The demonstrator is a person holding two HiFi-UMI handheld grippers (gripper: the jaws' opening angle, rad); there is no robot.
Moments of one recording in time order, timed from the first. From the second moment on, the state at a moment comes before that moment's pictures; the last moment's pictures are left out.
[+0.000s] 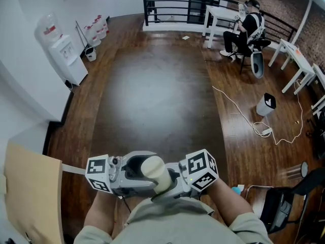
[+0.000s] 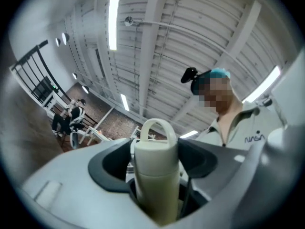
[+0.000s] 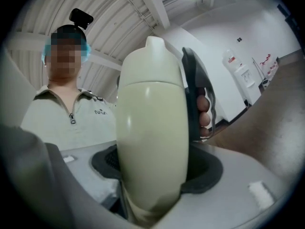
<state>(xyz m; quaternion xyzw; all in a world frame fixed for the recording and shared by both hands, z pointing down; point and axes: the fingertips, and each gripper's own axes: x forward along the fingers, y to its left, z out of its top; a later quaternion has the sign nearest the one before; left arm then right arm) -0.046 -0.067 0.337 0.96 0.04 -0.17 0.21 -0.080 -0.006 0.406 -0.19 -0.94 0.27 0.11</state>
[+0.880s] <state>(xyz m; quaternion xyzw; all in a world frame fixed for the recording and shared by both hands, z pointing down) -0.057 -0.103 0.353 0.92 -0.31 -0.16 0.17 -0.060 -0.124 0.443 0.27 -0.94 0.02 0.20</state>
